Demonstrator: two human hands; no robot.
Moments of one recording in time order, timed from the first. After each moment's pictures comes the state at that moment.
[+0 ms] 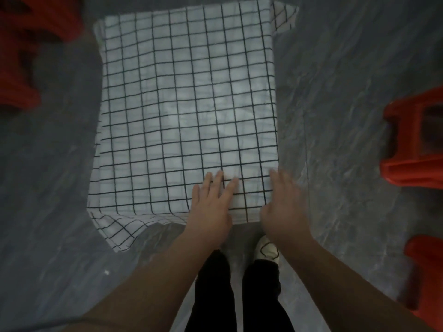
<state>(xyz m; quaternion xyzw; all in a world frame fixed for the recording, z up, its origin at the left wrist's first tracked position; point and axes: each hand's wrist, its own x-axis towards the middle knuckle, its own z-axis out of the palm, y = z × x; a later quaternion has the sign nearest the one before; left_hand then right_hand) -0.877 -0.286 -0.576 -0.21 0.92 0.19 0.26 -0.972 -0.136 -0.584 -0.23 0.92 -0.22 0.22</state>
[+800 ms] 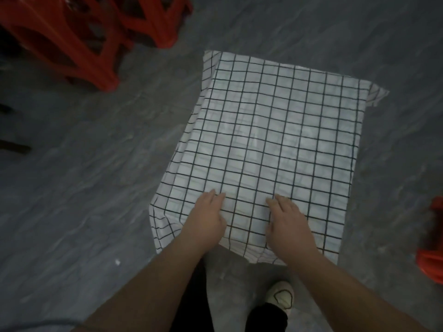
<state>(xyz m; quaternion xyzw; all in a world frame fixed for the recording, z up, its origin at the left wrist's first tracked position) -0.797 -0.437 -0.559 -0.41 0.83 0.34 0.15 -0.958 -0.289 -0.552 -0.44 0.85 -0.03 0.30</state>
